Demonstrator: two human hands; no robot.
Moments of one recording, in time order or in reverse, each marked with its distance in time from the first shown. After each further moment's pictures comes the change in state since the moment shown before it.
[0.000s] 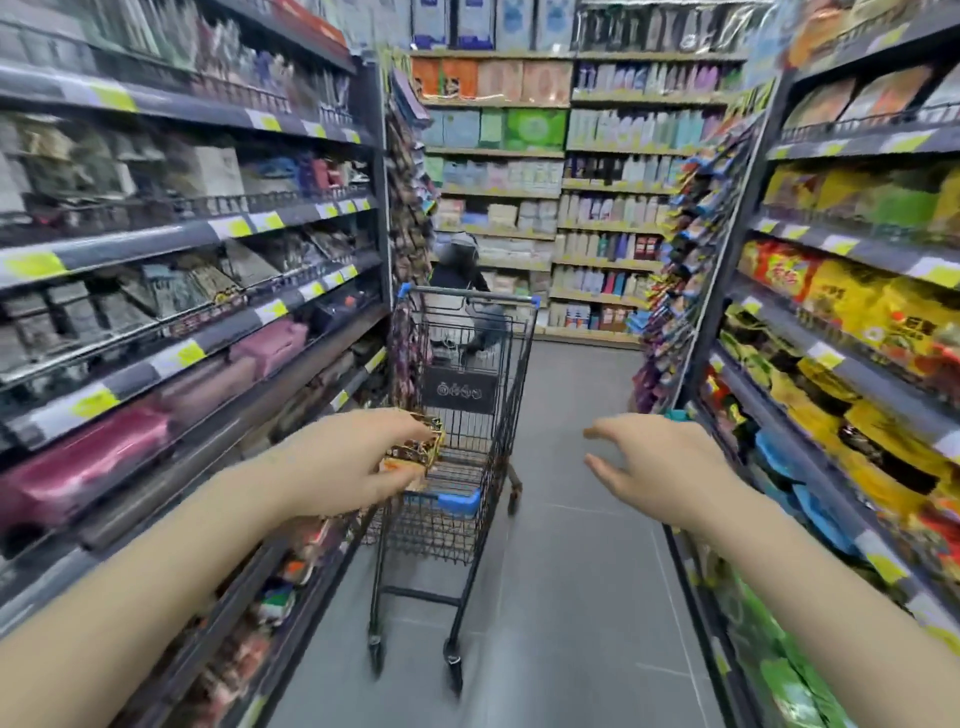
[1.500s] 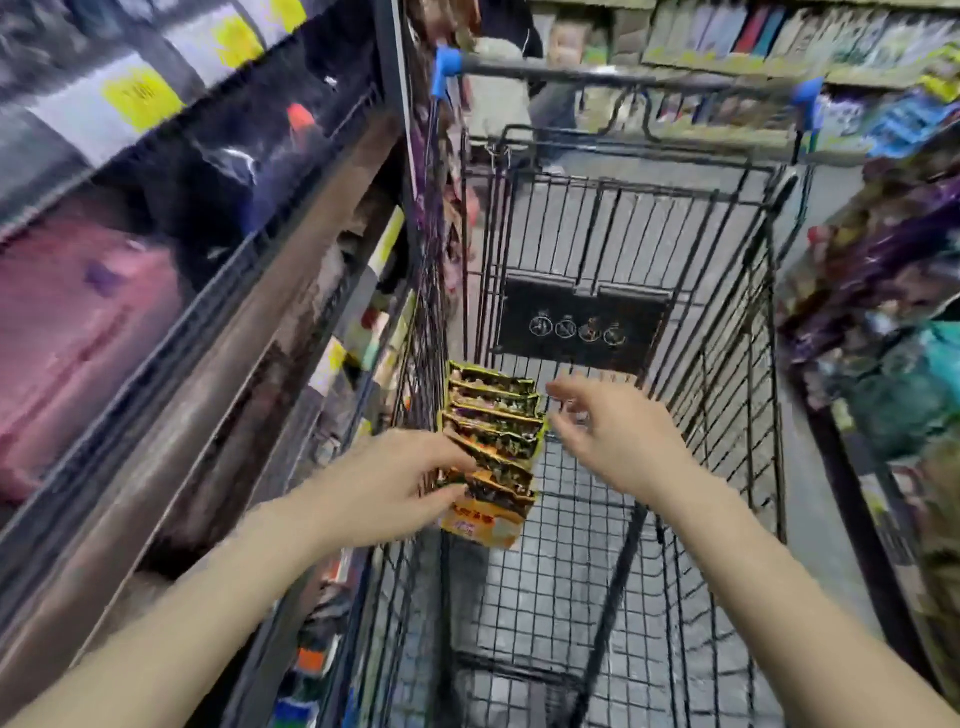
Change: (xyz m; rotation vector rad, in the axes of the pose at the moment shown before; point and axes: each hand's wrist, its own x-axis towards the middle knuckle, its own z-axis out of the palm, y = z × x) left_hand 0.342 -0.538 0.344 -0.461 -0.359 -0.090; right_hand 0.643 -0.089 0.426 0.440 -0.369 0.142
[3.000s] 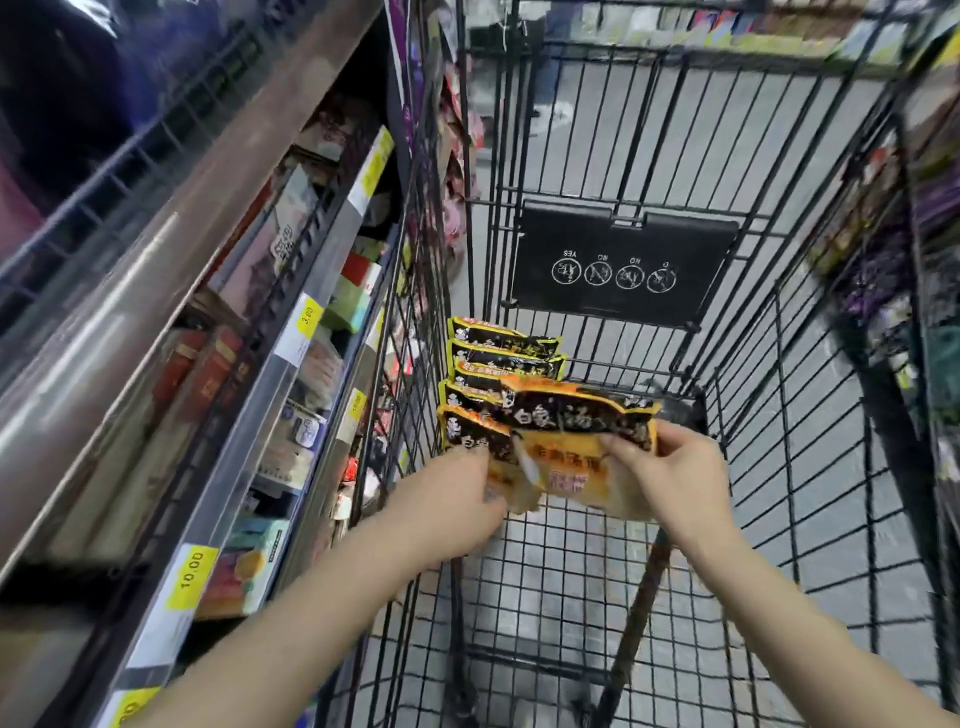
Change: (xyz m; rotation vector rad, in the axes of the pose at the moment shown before) left_hand 0.077 -0.040 0.107 -0.130 -0.229 -0.433; right_hand 0.034 0.088 0.152 0.733 0.259 0.518
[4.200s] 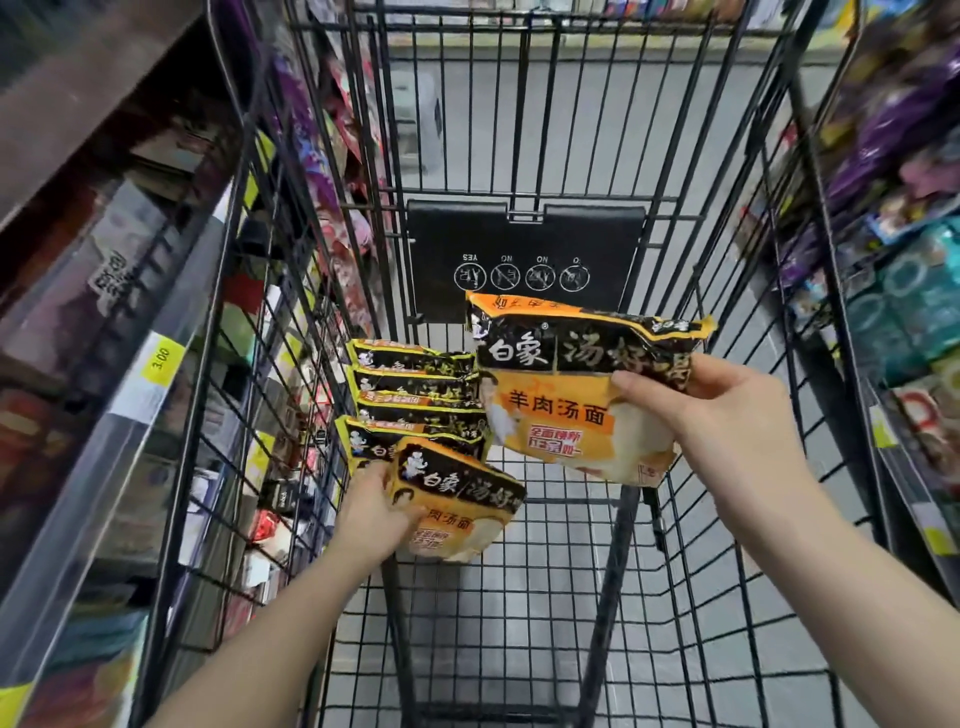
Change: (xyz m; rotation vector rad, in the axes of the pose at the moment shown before) left_hand 0.139 -0.048 0.090 -0.449 0.291 -0.291; right_hand 0.035 -0.028 -0.082 0.392 0.073 -0.070
